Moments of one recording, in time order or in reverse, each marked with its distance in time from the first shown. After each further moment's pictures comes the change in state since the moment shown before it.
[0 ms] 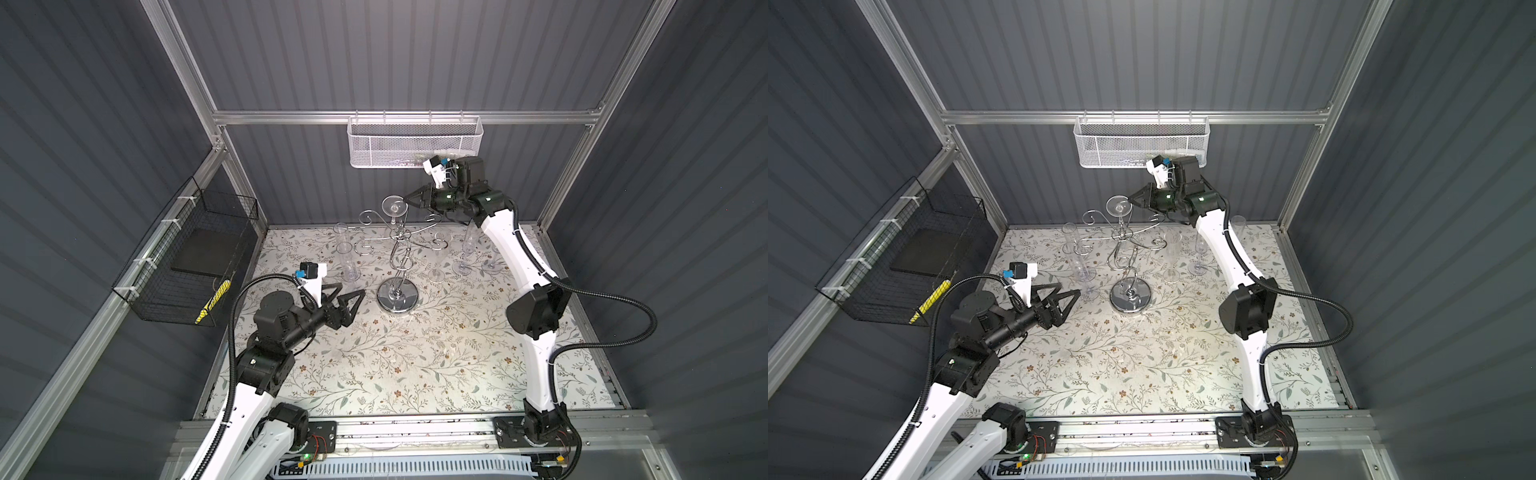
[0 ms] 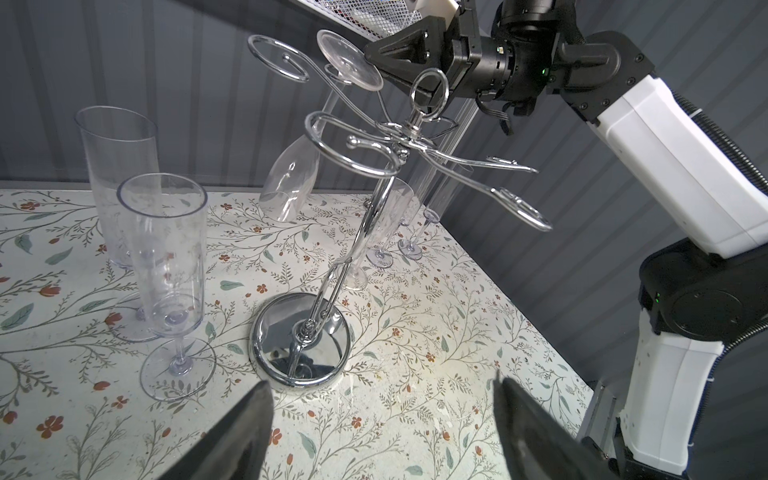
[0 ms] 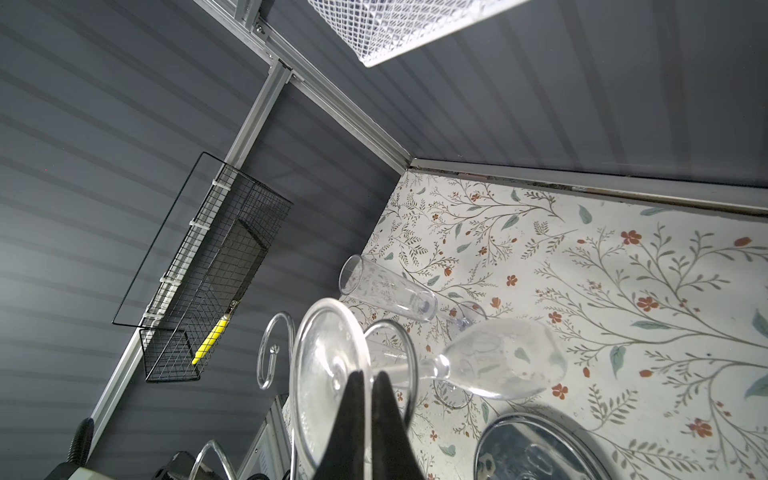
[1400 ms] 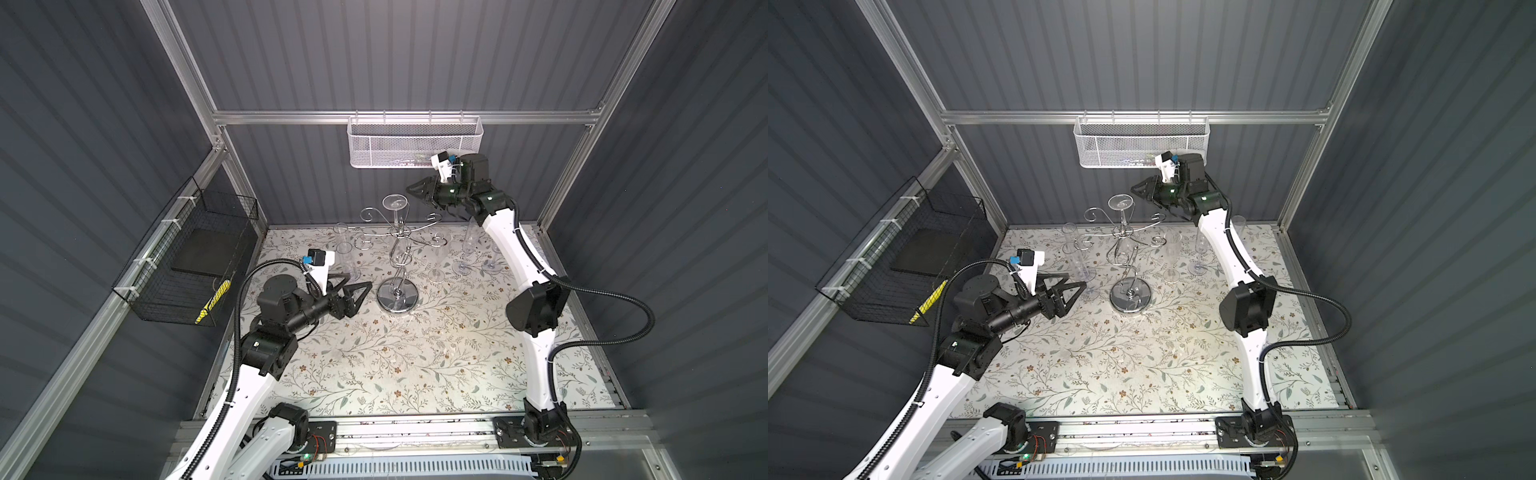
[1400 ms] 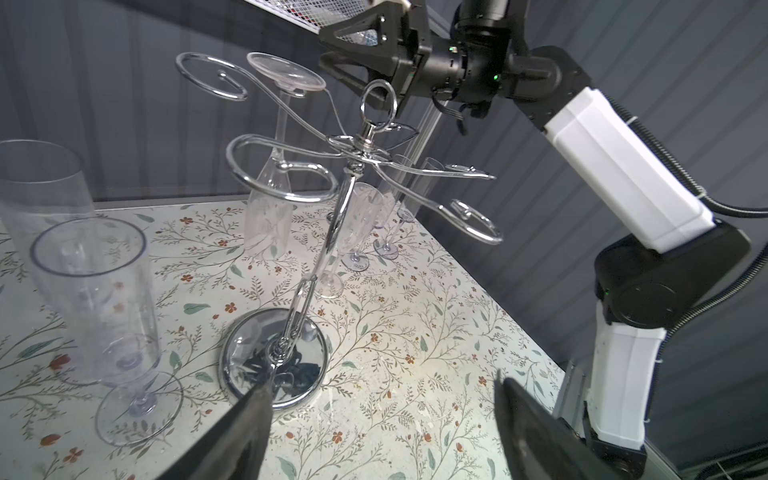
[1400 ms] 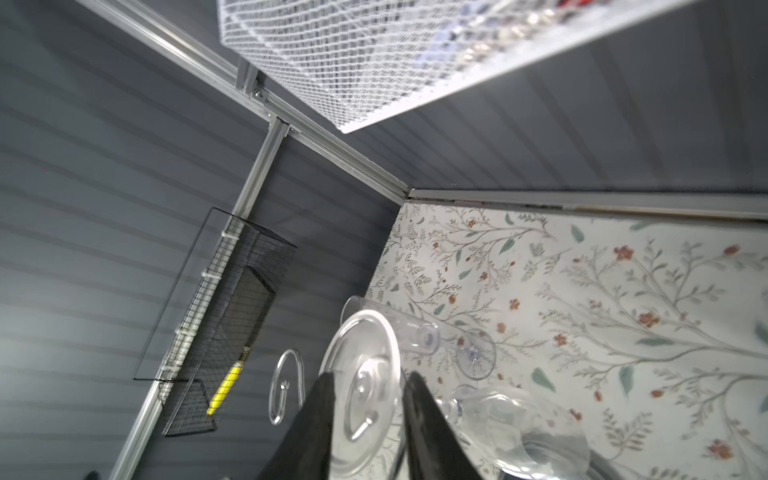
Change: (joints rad) left arm 0.000 0.135 0.116 0.009 0.128 0.021; right arm -0.035 0.058 0.037 0.105 0.023 0.144
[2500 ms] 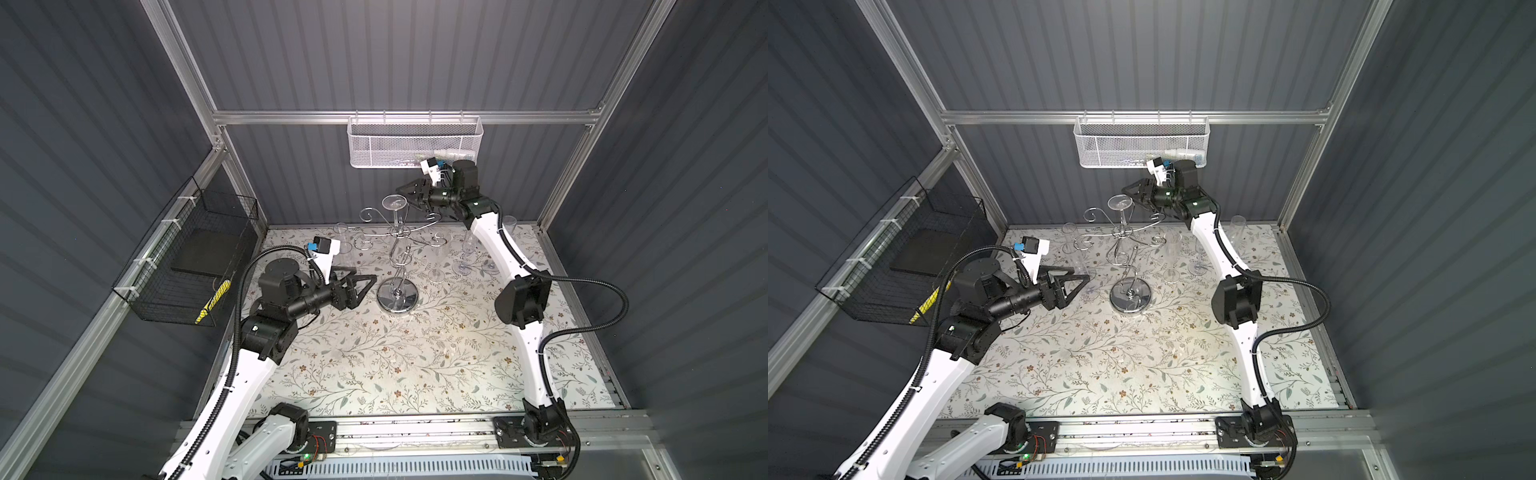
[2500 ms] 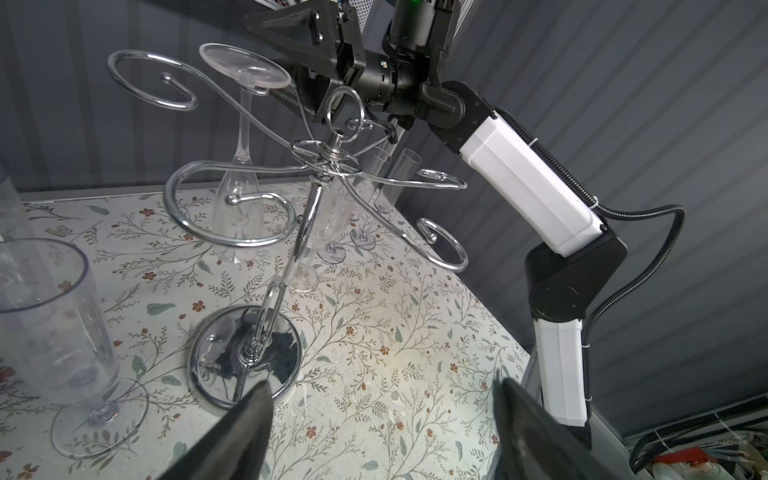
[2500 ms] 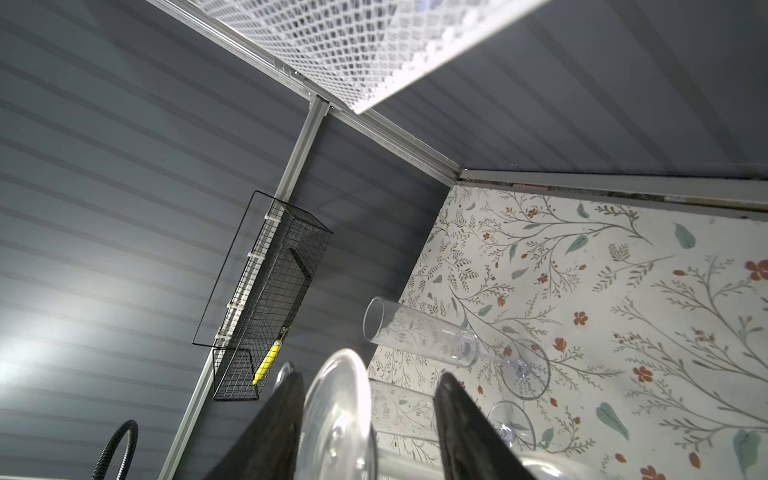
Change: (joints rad) left arm 0.000 0.083 0.149 -0.107 0.053 -0.009; right arm 0.000 0.164 0.079 0.196 -0.200 0.150
